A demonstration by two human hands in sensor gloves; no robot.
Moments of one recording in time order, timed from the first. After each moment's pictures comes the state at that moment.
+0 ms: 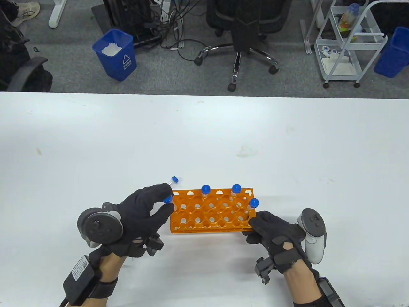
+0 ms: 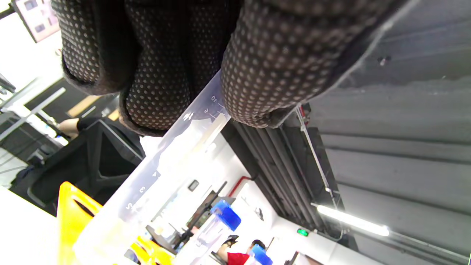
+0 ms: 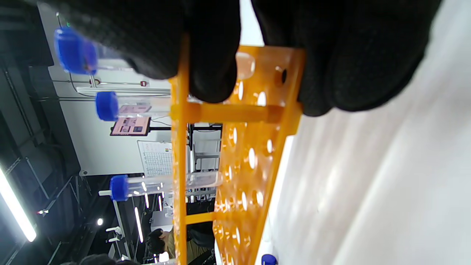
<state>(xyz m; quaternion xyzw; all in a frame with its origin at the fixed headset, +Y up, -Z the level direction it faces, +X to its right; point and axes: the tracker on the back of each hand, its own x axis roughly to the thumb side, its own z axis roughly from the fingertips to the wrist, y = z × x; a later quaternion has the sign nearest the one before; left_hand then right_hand) -0.206 -0.624 -0.186 0.19 -0.27 0.40 0.85 0.185 -0.739 -0.179 -0.03 0.17 0.70 0.69</state>
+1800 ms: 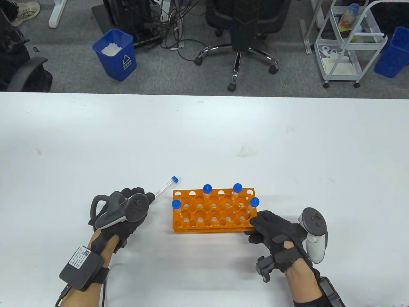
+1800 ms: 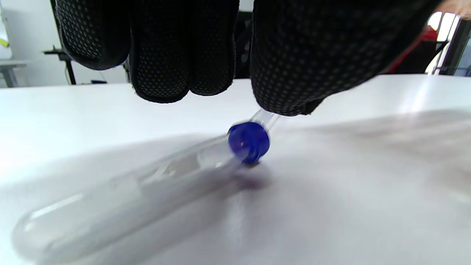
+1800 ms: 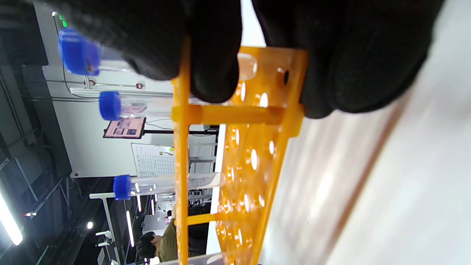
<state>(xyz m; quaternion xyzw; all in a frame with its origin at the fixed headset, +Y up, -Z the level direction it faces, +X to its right) -0.235 -0.724 -0.240 -0.07 -0.16 -0.02 0.98 0.190 -0.741 -0.180 -0.04 0.16 0.71 0.68</state>
